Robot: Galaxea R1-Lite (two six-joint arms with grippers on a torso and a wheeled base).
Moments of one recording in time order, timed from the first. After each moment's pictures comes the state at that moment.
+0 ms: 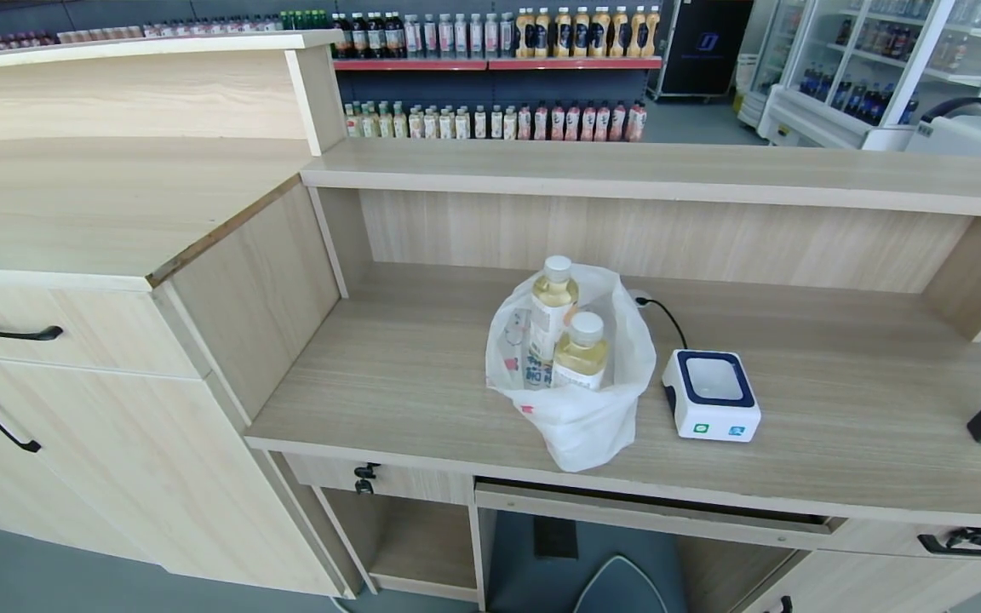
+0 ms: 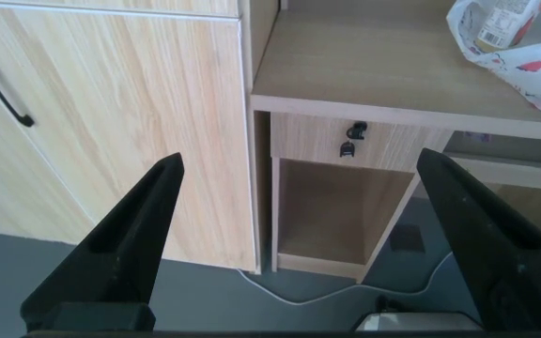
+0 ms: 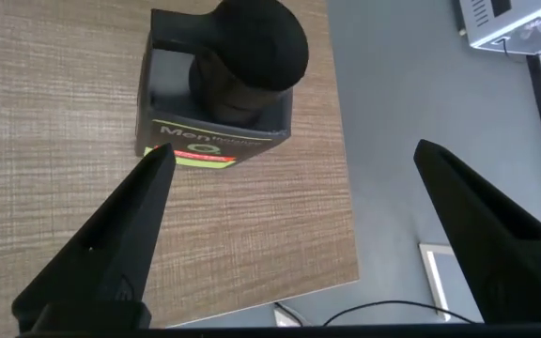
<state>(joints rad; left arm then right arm) 0.00 0.00 0.00 0.00 0.00 0.00 -0.84 2.06 -1.10 -0.49 0.28 -0.66</state>
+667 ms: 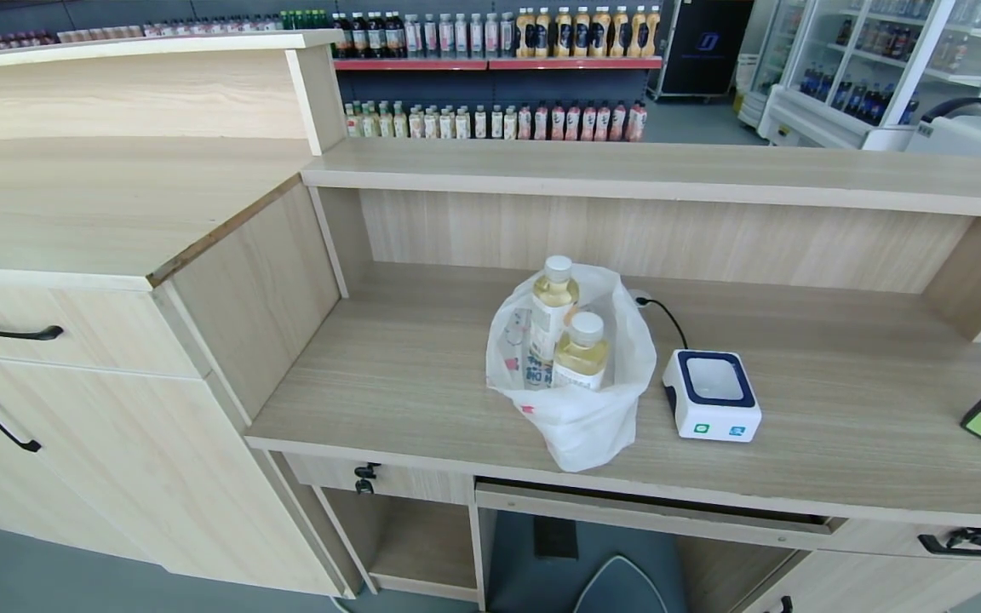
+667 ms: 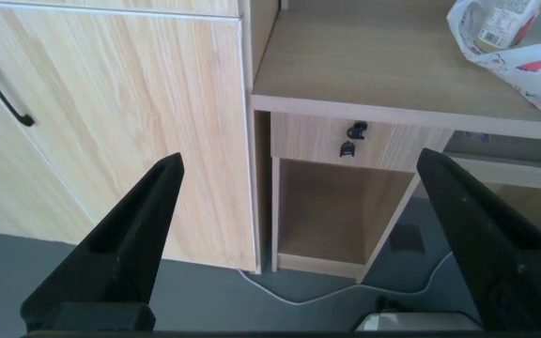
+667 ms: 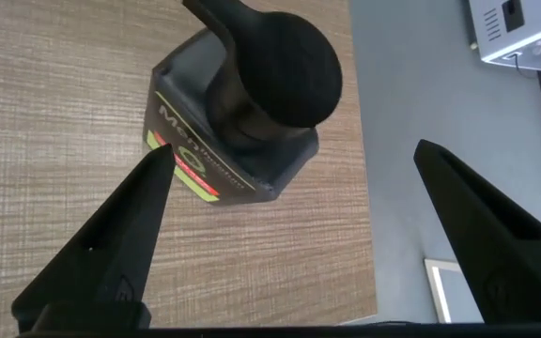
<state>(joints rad) 0.00 0.00 0.00 0.00 0.00 0.00 -0.81 2.11 -1.16 -0.49 0.28 -0.67</state>
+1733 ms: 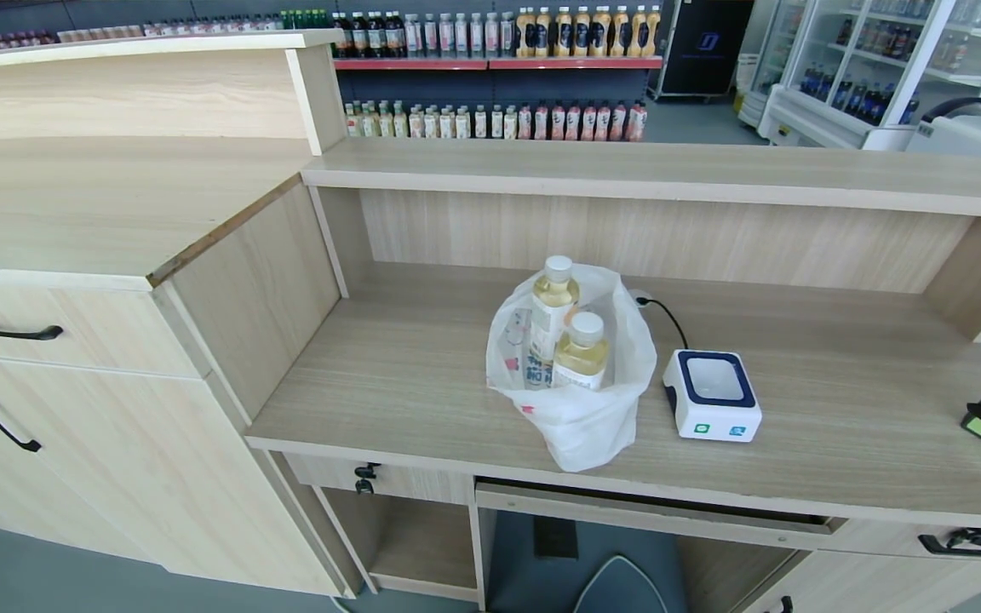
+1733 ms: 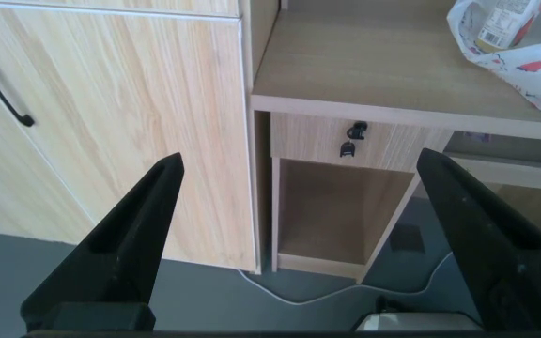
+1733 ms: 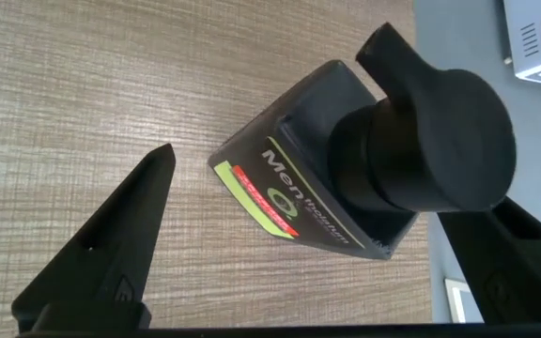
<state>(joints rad) 0.00 0.00 0.00 0.00 0.00 0.00 -0.73 2.16 -1.16 -0.51 0.28 -0.65</state>
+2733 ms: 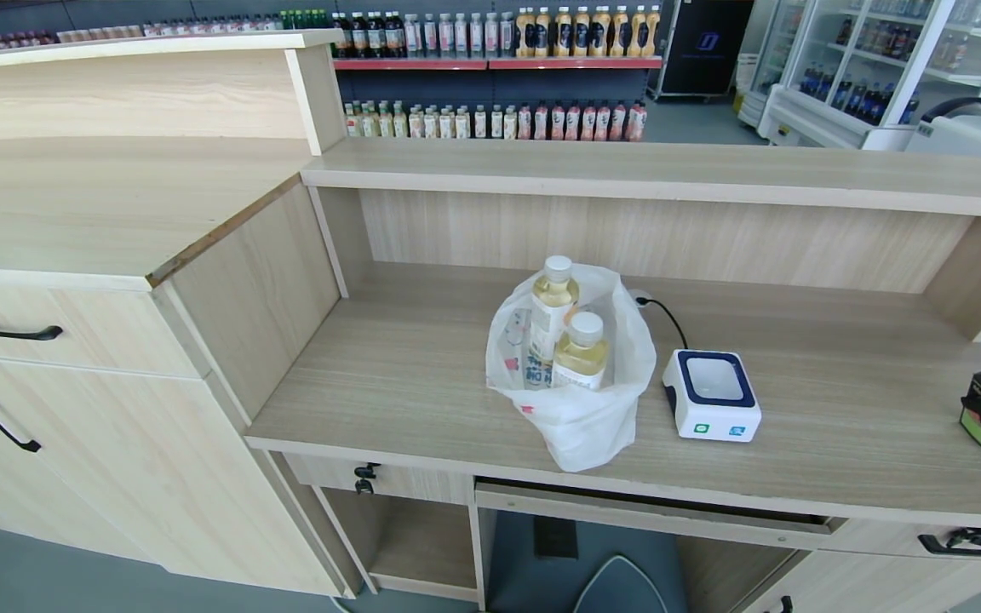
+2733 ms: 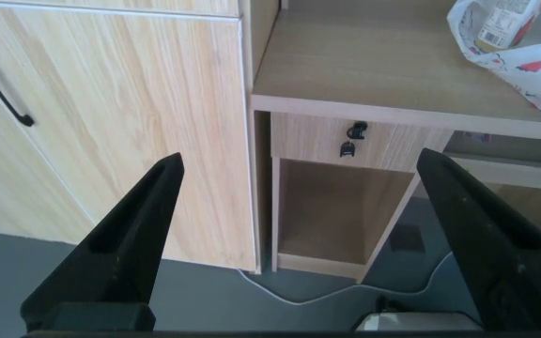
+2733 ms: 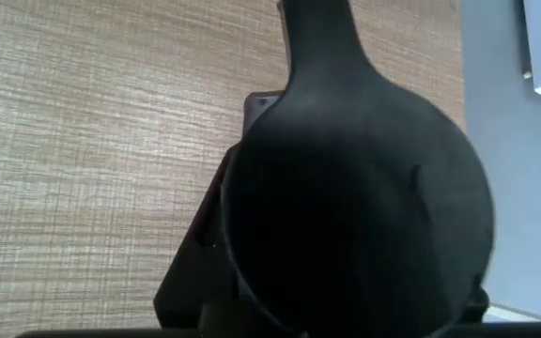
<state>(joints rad) 0.00 0.00 0.00 0.00 0.00 0.00 -0.68 2.21 -1.18 -0.53 0.28 -0.65</state>
